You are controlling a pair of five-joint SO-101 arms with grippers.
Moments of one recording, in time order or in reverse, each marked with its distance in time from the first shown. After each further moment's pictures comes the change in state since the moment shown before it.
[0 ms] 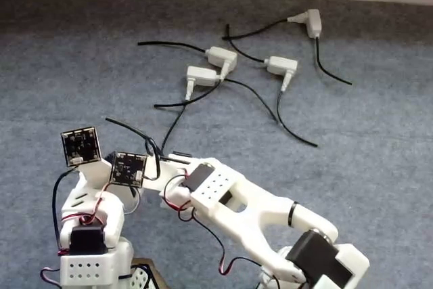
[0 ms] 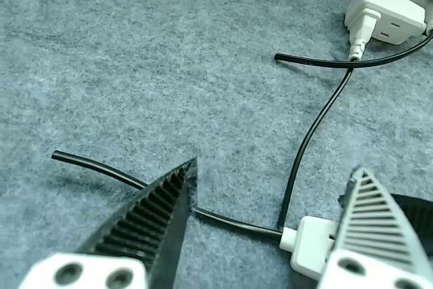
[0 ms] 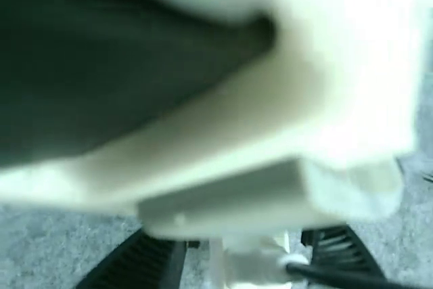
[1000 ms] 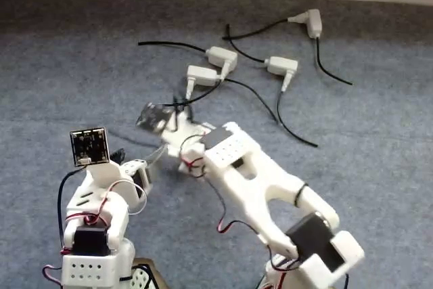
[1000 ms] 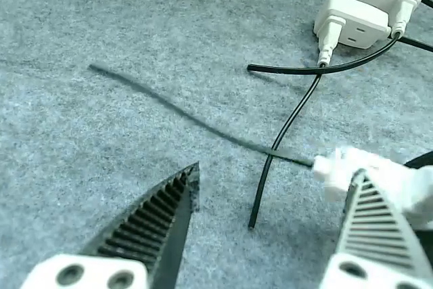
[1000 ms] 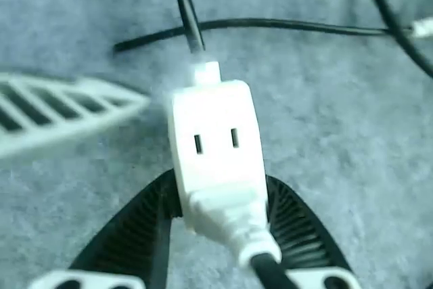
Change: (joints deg) left arm 0.6 -0.2 0.4 -1.1 -0.4; right arm 12.4 -1.5 -11.6 12.1 -3.3
